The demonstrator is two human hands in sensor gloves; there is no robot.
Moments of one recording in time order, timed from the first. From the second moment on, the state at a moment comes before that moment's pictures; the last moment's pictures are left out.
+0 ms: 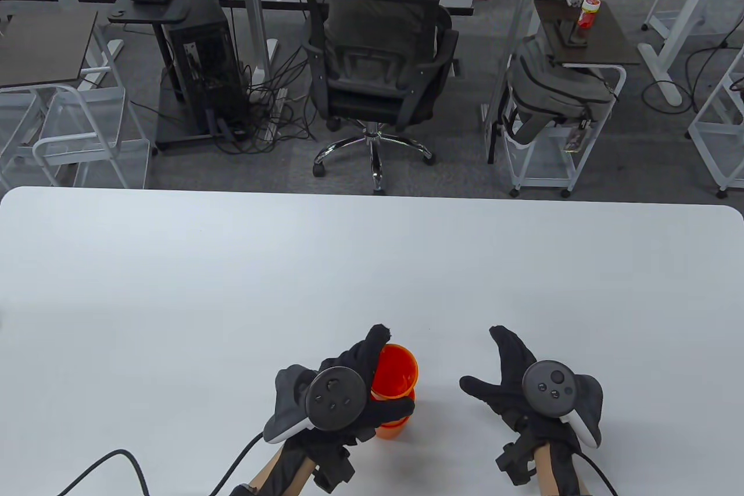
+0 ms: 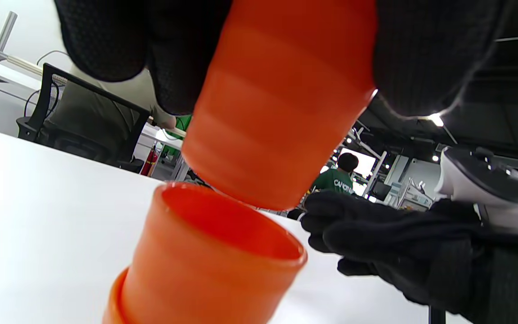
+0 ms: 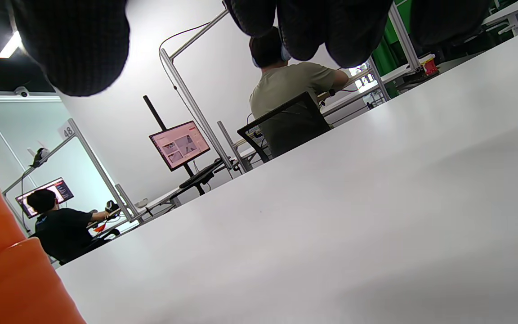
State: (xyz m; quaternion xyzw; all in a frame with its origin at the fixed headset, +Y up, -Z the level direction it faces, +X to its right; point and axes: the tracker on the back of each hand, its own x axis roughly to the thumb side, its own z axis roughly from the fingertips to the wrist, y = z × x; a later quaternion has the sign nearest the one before) left_hand -0.071 -0.646 -0.260 0.03 -0.24 0.22 0.95; right_hand 0.228 -0.715 -0.299 0.08 -0.02 0.95 0.30
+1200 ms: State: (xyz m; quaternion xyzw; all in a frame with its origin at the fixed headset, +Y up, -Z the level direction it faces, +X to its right) left_hand -0.143 -0.683 -0.275 0.10 -0.12 0.07 0.99; right_hand 0.212 -0.704 -0.304 0.10 -0.06 0.98 0.18
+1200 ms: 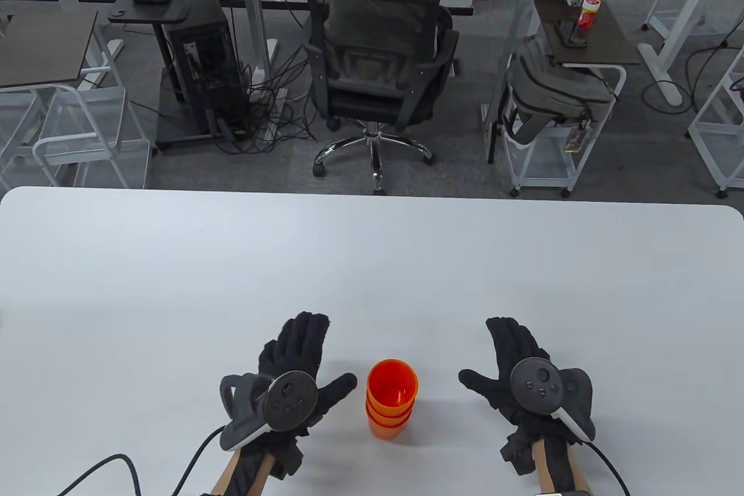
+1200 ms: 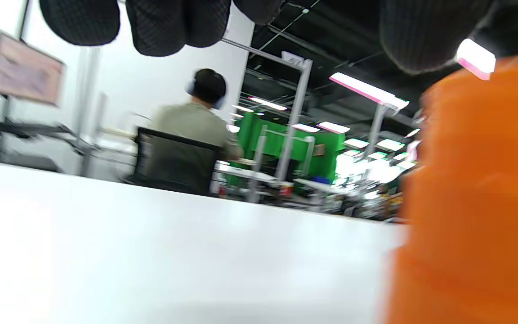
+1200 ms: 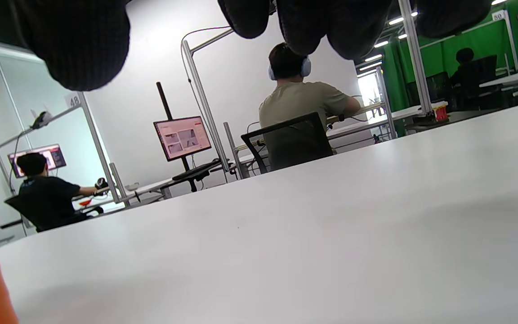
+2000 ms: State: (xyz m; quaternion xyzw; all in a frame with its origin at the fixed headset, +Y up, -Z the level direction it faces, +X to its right) left_hand -0.162 -0.742 -0.300 0.03 -0.09 -0.09 0.99; right_hand 0.190 -0.736 -0.314 0.10 -0.02 0.99 -0.03
